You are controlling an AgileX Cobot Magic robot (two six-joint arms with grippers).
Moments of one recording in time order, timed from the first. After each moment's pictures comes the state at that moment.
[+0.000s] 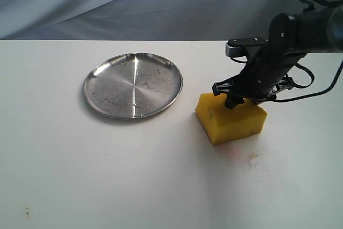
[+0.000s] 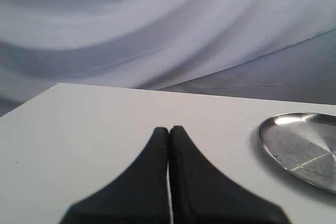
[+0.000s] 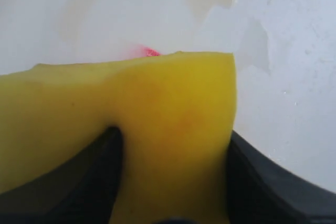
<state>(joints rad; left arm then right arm) 0.12 0.00 -0.01 0.27 0.16 -0.28 0.28 2.01 -1.32 0.09 0.67 0.04</state>
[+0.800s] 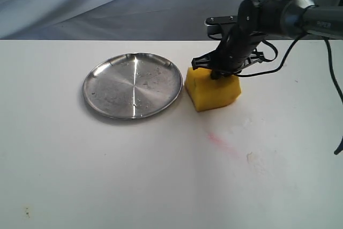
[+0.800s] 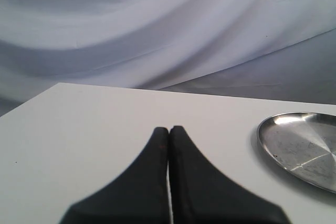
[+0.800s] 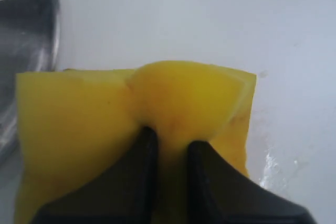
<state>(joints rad) 0.12 0.00 -0.01 0.27 0.16 -0.28 0.32 2.28 -1.78 0.05 0.75 0.07</state>
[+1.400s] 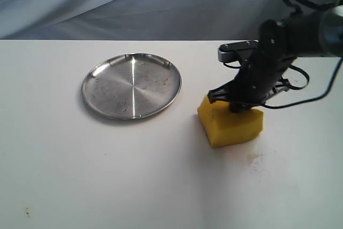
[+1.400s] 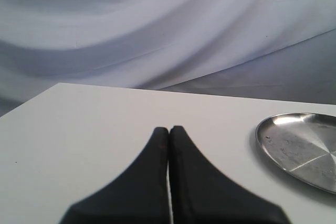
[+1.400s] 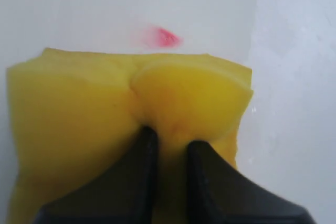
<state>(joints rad) 0.12 0.00 -0.01 0.27 0.16 -0.28 0.34 1.97 -1.26 -0.01 0.66 0.10</state>
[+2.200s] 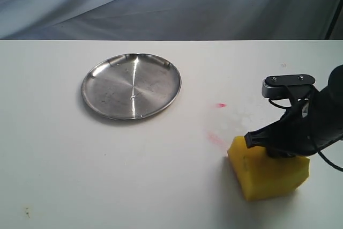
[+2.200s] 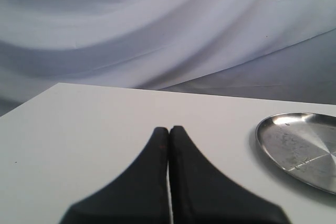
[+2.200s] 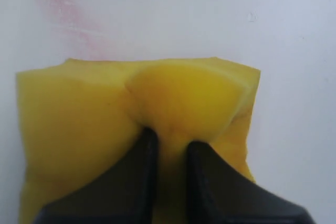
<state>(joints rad) 0.12 0.00 -0.01 0.27 0.16 -0.28 0.33 1.58 -0.76 0.04 0.55 0.16</state>
